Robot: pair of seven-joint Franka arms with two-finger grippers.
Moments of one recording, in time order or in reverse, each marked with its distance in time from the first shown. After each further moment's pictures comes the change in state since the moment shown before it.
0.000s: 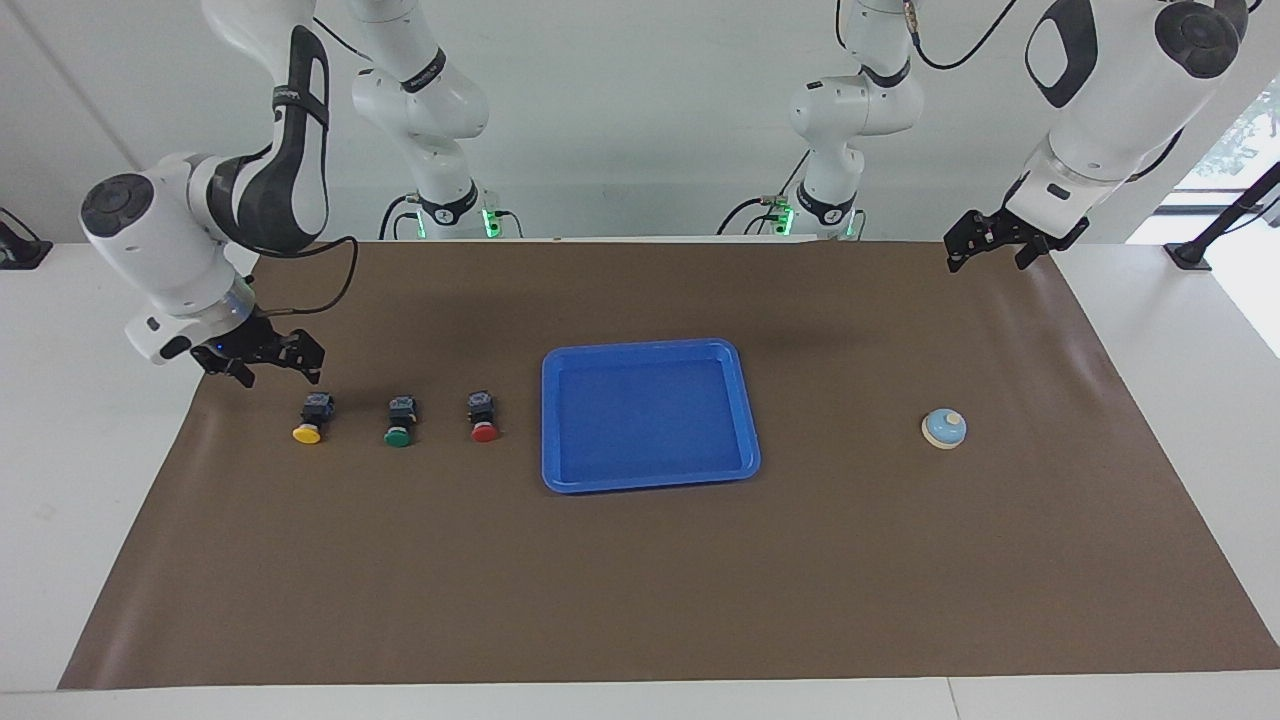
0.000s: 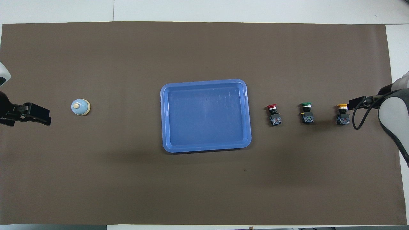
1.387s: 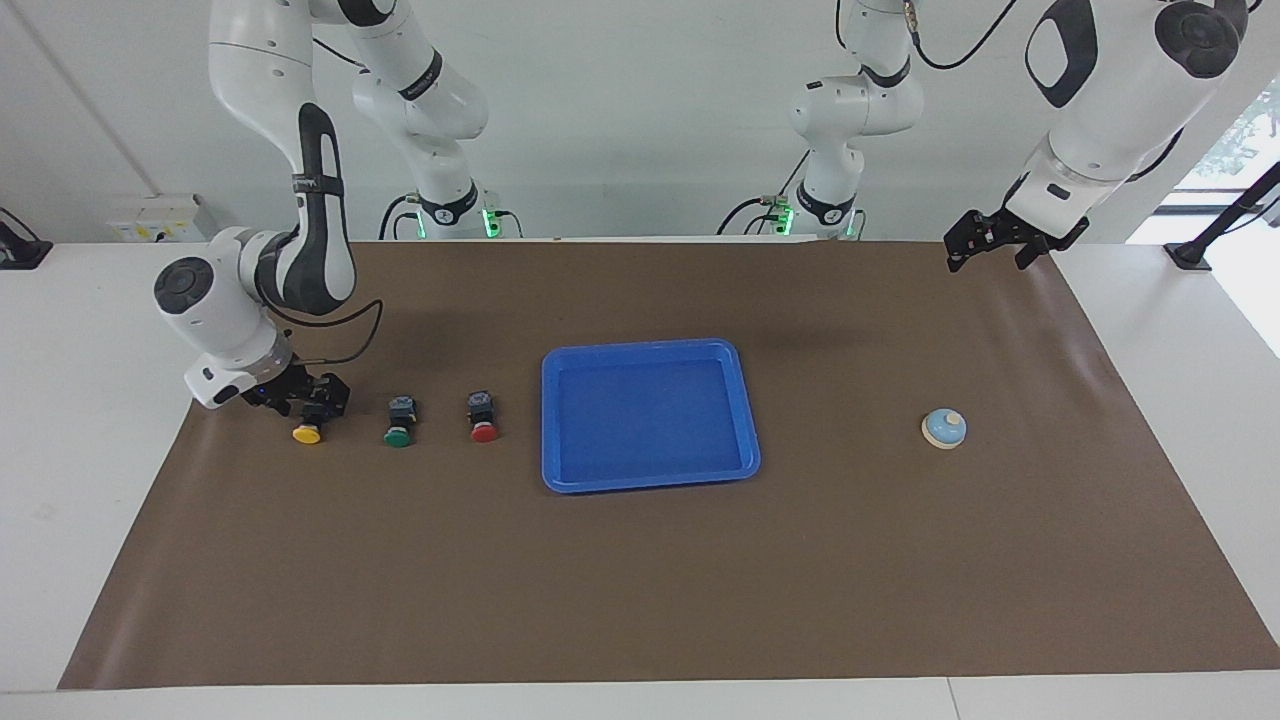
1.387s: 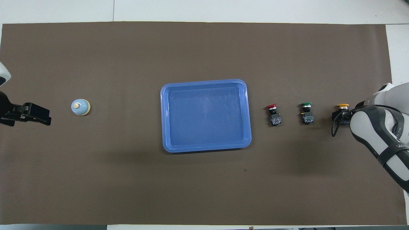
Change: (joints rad) left arm 0.000 0.000 0.000 0.000 0.000 0.000 0.000; right arm -0.041 0.131 0.003 -0.143 -0.019 0.235 0.029
